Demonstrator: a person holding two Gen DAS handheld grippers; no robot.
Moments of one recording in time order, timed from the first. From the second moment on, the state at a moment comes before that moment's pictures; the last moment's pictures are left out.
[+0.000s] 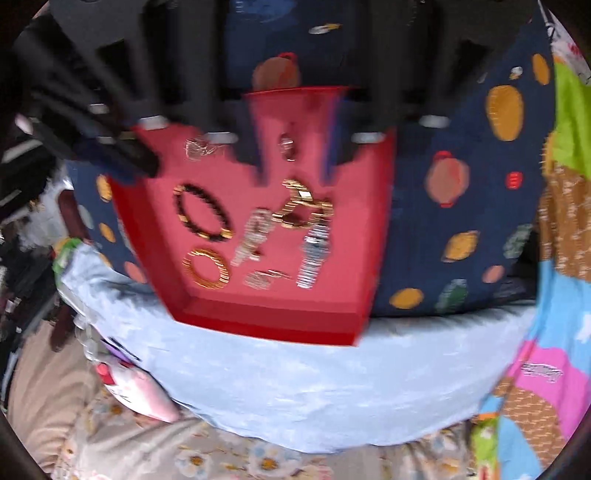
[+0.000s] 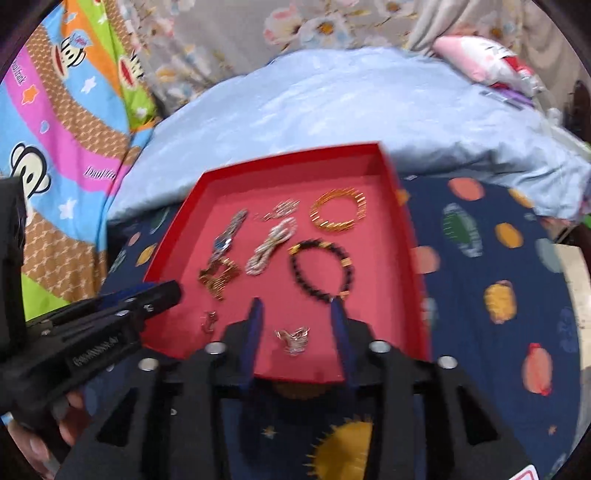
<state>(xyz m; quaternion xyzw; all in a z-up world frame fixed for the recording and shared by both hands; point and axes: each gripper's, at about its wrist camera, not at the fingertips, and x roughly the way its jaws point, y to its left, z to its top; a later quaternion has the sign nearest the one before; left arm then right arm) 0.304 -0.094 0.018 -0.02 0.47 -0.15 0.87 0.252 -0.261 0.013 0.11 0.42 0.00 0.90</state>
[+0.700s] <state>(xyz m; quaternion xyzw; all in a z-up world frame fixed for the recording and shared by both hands) 0.160 -0.001 0.026 0.00 0.46 -0.09 0.88 0.080 -0.236 0.019 0.09 0.44 0.00 0.89</state>
